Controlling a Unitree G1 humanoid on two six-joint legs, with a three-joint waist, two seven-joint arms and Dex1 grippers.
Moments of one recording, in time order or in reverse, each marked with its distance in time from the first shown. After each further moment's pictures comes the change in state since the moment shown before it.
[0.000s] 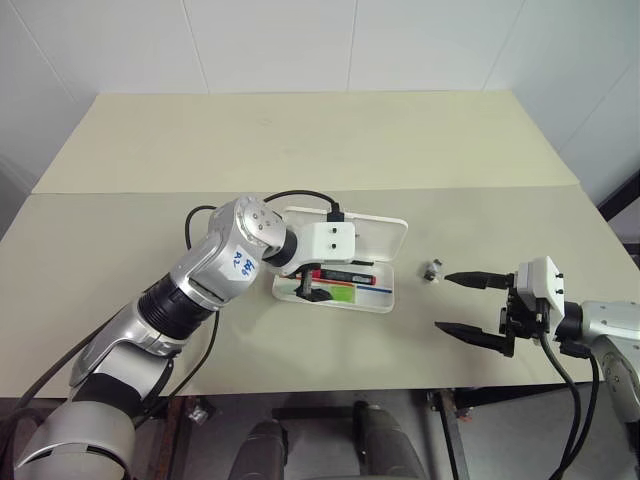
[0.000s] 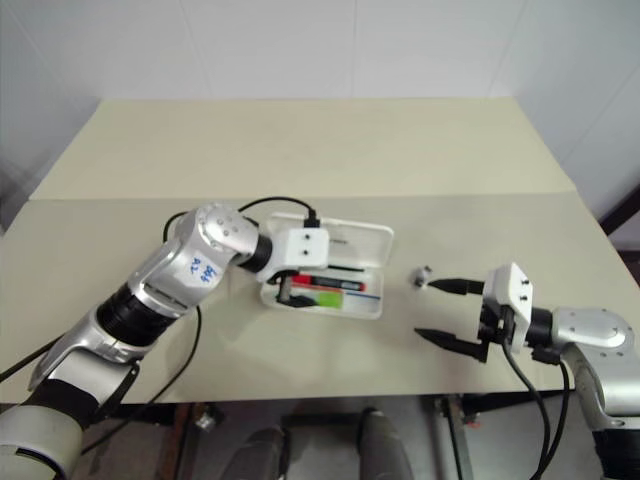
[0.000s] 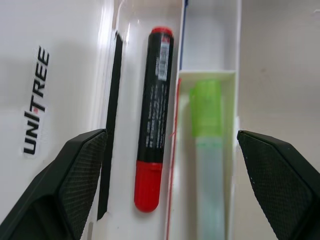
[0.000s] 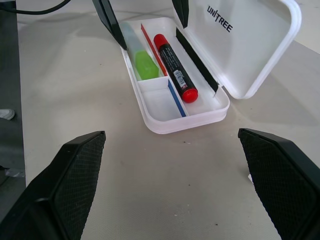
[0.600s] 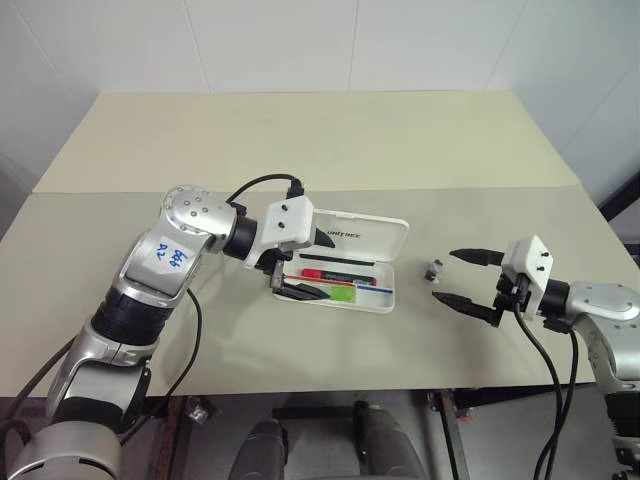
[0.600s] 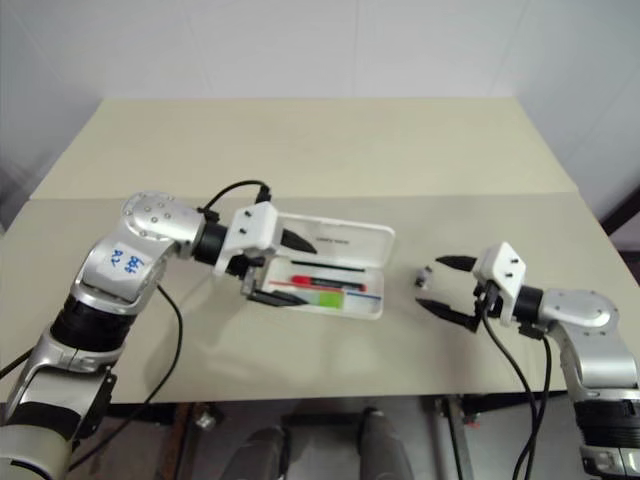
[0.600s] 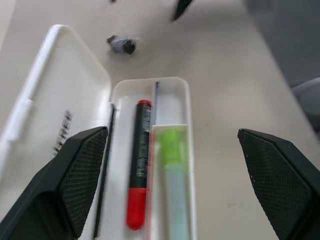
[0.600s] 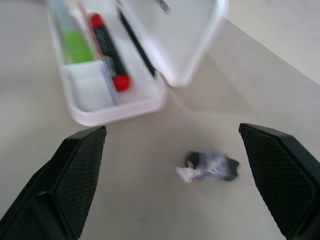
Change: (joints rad) left arm 0.153 0.073 0.318 0.007 -0.335 -0.274 -0.136; right arm -0.159 0.051 0.051 0.177 -0.159 -0.064 -0.131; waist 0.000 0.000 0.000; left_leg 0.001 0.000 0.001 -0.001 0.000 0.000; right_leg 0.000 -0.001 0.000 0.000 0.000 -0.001
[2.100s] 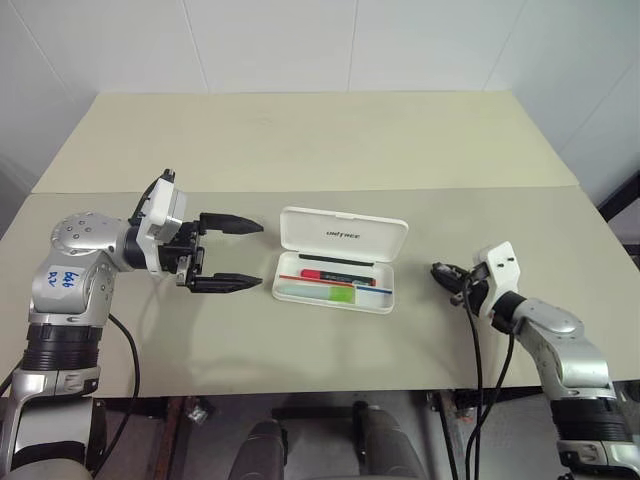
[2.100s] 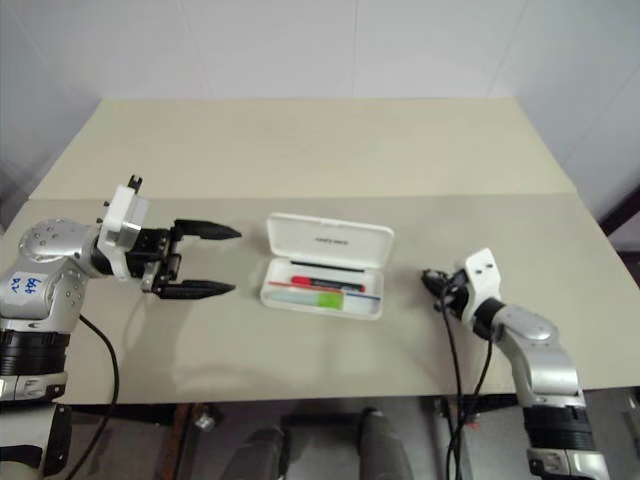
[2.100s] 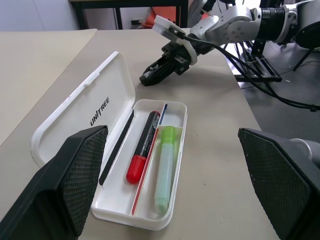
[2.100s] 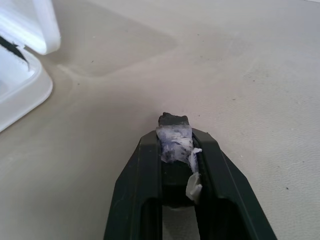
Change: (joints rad) left arm 0.218 0.120 0.355 0.225 -0.314 -0.199 -0.132; right arm 0.006 0.213 0.010 0.004 -0.045 0.237 -0.417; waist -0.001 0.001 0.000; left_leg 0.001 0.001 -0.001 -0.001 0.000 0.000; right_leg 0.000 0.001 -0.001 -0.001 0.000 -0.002
